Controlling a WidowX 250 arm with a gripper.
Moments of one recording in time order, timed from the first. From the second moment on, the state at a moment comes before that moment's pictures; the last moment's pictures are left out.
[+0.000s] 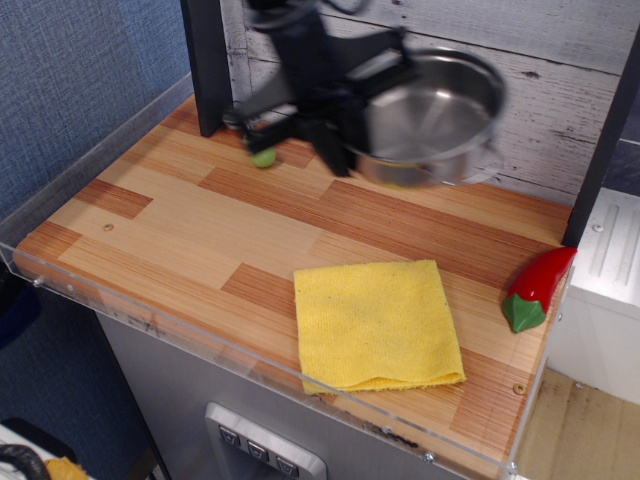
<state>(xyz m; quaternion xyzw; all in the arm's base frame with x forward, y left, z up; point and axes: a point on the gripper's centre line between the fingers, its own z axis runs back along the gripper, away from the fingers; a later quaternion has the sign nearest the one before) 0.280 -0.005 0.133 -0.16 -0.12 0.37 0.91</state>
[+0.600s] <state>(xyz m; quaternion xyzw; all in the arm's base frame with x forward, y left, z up) 0.258 0.067 0.131 -0.14 -0.13 0.41 0.89</state>
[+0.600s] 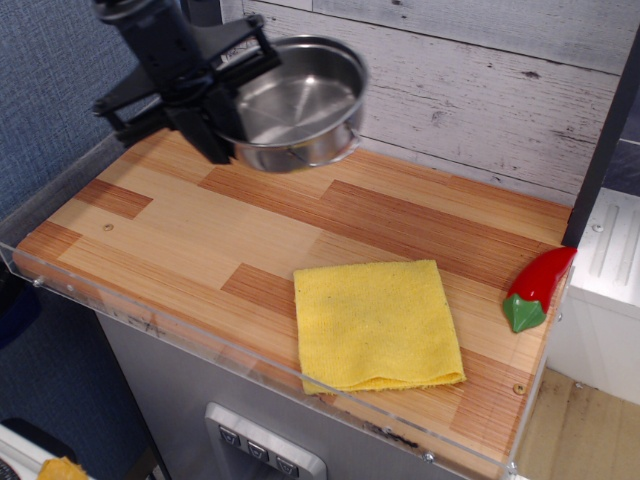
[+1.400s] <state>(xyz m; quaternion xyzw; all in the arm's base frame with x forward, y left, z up) 0.257 0.128 0.063 -0.08 -0.10 0.44 0.89</state>
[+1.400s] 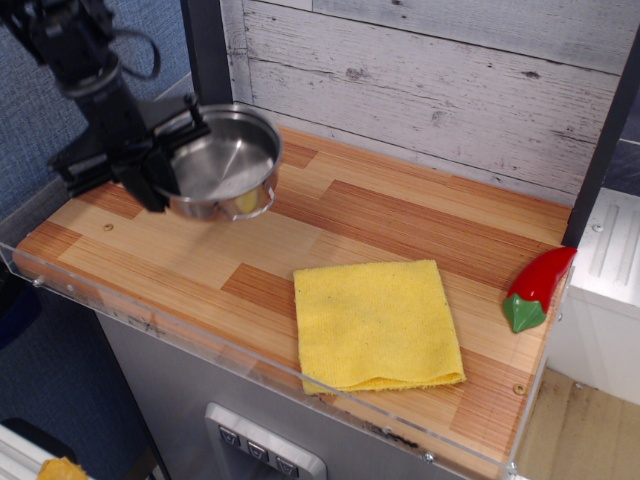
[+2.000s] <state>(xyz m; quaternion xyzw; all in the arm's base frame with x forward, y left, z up) 0.245 0.151 0.018 -0.06 -0.07 0.46 0.88</state>
